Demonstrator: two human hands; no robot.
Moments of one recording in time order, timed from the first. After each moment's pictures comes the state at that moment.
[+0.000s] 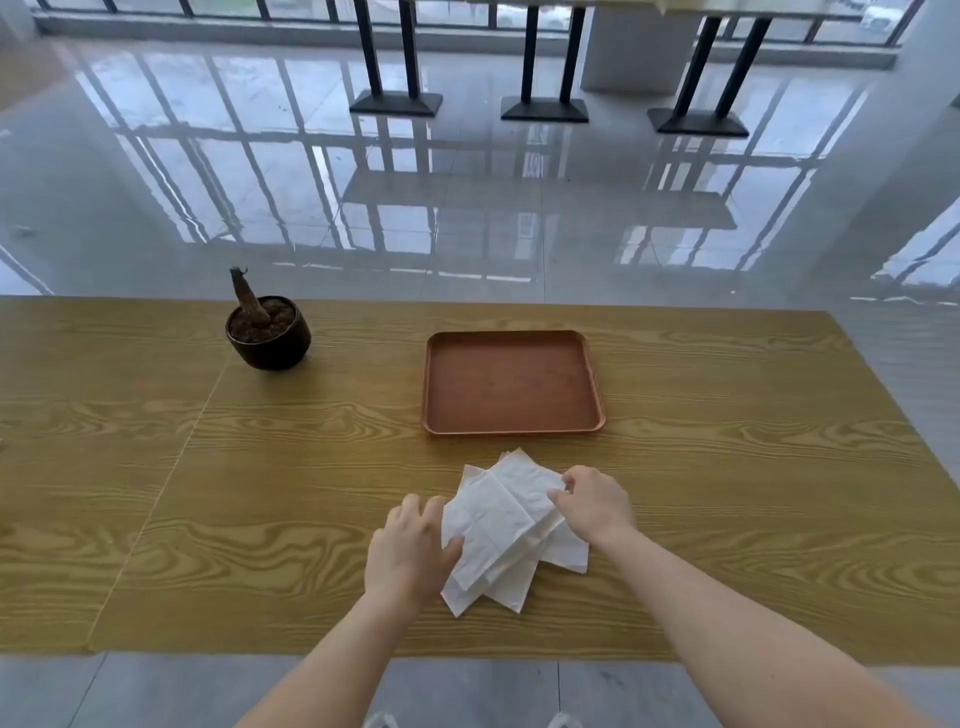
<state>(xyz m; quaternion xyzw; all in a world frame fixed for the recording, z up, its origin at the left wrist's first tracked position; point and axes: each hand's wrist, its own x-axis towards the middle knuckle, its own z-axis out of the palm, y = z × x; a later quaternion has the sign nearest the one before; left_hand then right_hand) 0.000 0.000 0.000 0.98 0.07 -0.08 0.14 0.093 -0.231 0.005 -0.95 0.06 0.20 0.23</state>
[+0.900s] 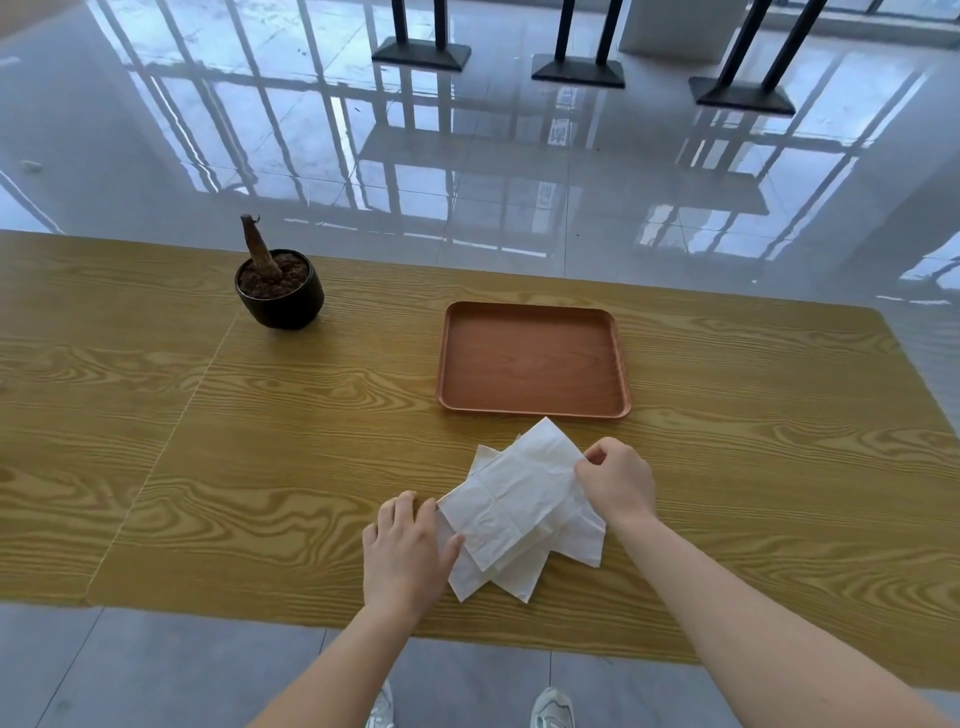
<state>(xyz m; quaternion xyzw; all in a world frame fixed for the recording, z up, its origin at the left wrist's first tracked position) -0.022 0.008 -0.043 0.98 0.13 -0.10 0.11 0.102 -0.223 0.011 -0.93 0.12 0.11 0.32</state>
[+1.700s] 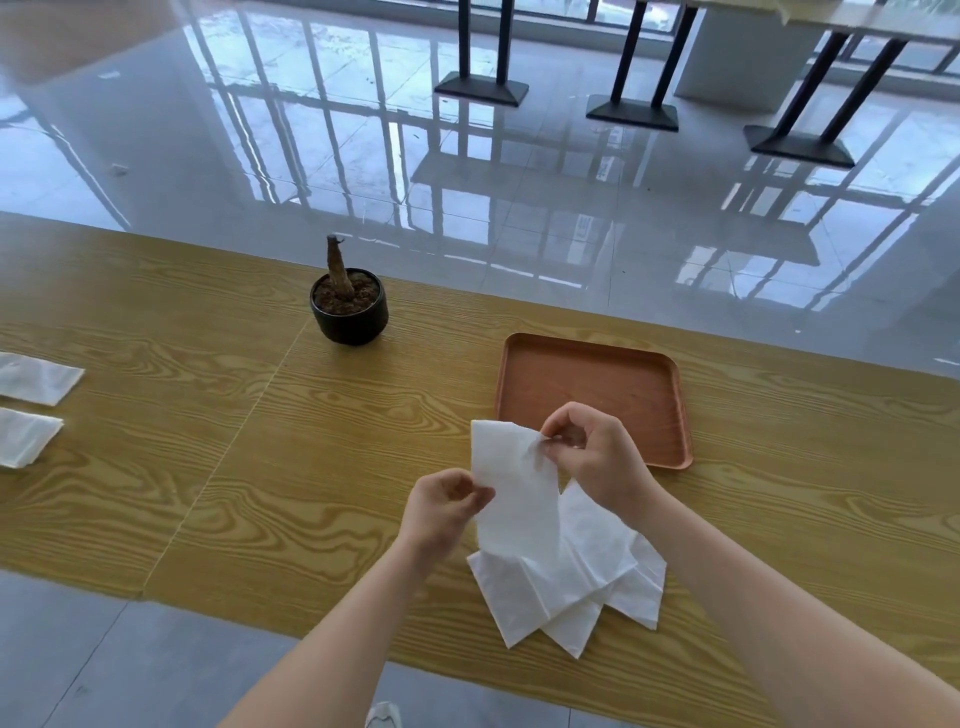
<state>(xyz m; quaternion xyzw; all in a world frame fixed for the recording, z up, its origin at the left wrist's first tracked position) 0.039 0.062 -0.007 0.72 0.20 -0.01 0.66 0.134 -0.130 0.076 -0.83 -0.19 0.12 0.51</state>
